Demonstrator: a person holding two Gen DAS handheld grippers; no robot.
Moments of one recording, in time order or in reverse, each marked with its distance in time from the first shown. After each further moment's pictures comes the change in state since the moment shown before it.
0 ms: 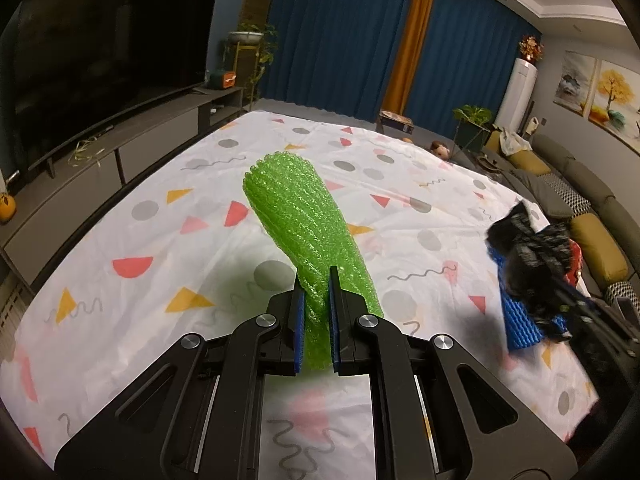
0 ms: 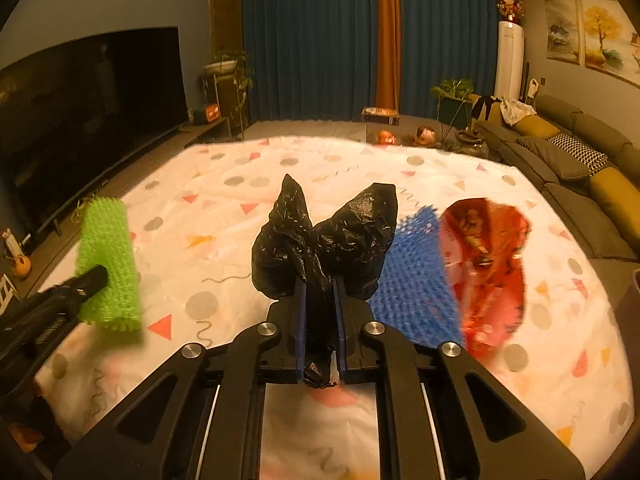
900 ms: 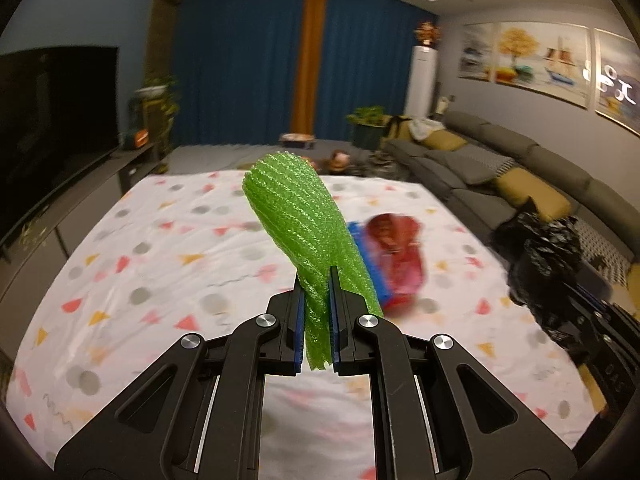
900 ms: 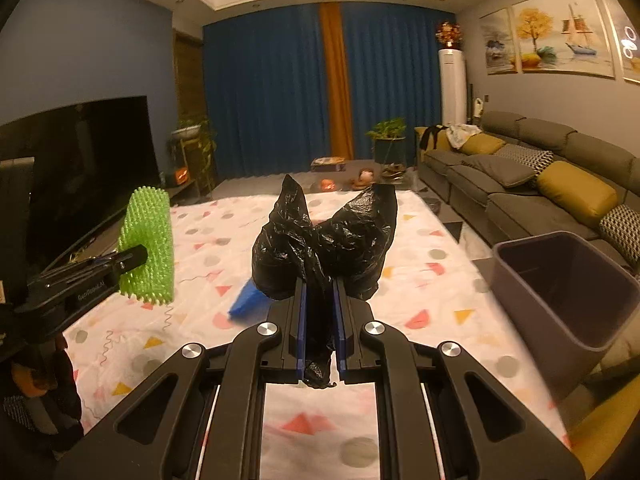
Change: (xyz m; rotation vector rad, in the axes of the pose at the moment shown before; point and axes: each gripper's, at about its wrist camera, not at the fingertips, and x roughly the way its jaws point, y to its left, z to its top) left arm -0.110 -0.157 -0.026 0.272 -0.105 -0.243; right arm -0.175 -0.114 -0.052 0.122 -0.201 -0.097
